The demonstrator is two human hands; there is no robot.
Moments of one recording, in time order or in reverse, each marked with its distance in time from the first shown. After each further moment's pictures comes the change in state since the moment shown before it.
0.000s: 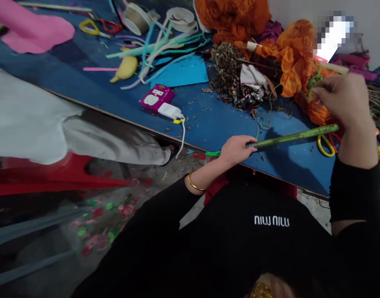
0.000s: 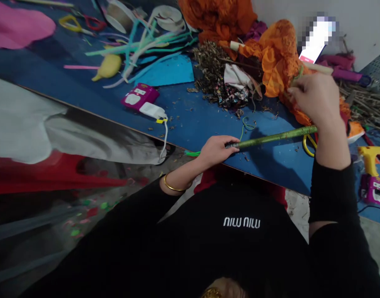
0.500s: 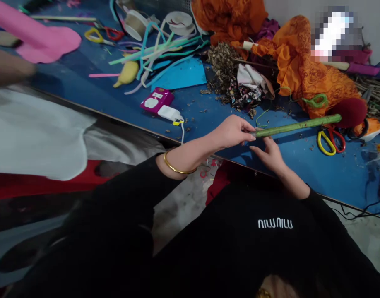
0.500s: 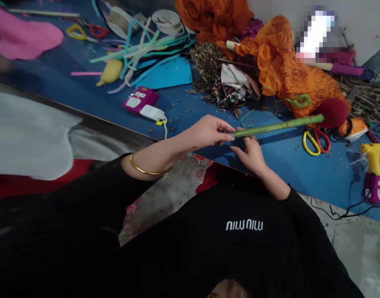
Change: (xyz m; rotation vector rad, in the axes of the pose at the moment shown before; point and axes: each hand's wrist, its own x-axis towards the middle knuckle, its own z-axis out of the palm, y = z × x) left_hand 0.027 0.024 -0.057 -0.302 -0.146 -0.062; right_hand -0.127 -0.101 0.152 1.094 -0.210 0.006
